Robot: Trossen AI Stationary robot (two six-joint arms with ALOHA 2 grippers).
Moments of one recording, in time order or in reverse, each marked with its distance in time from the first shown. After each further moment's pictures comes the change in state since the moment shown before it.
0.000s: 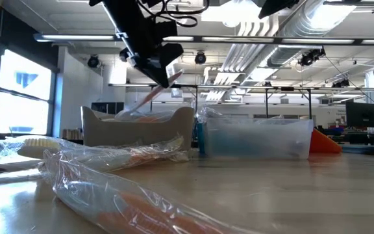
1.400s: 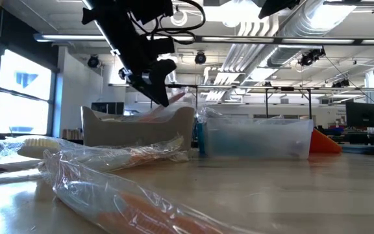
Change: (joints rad) left arm 0.005 -0.002 -0.141 0.159 0.139 0.066; right arm 0.000 0.000 0.000 0.000 0.000 0.043
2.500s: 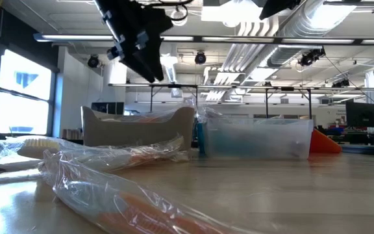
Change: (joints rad) left arm -0.067 -0.081 0.131 -0.277 0.069 -0.252; right arm 0.000 0.000 0.000 -0.010 -0.003 -0.007
